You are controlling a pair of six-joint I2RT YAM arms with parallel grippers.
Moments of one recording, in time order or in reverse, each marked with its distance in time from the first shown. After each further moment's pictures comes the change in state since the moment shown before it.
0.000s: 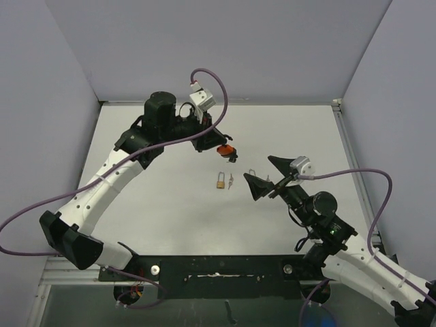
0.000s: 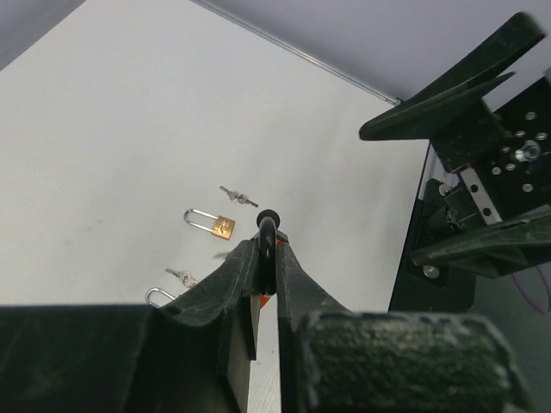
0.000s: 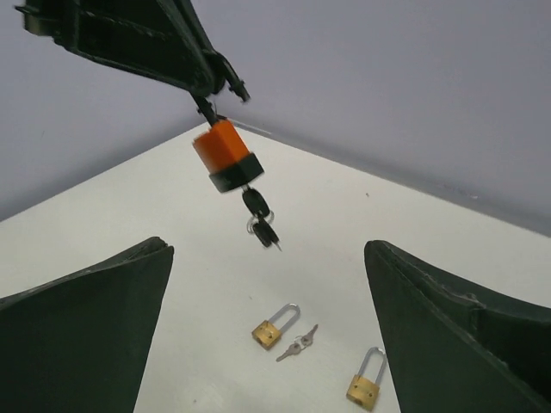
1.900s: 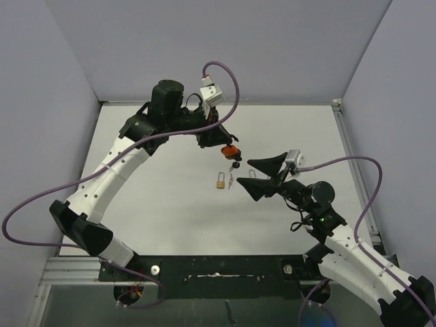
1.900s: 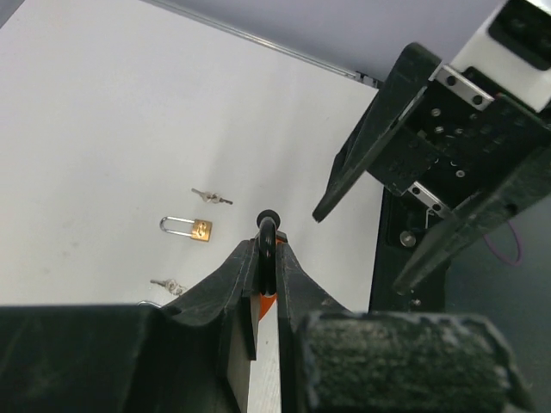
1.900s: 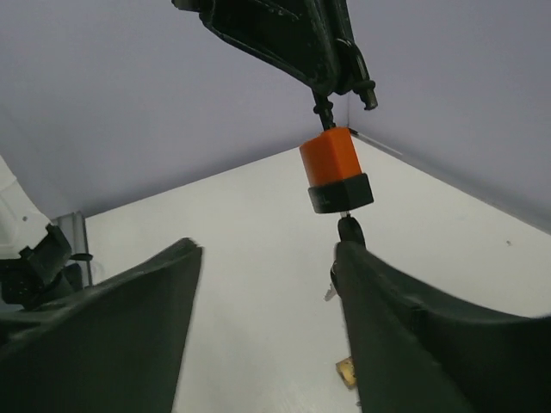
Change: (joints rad) left arm 0.002 0.106 0.243 -0.194 0.158 0.109; right arm -0.244 0.142 -0.059 0.296 -0.584 0.255
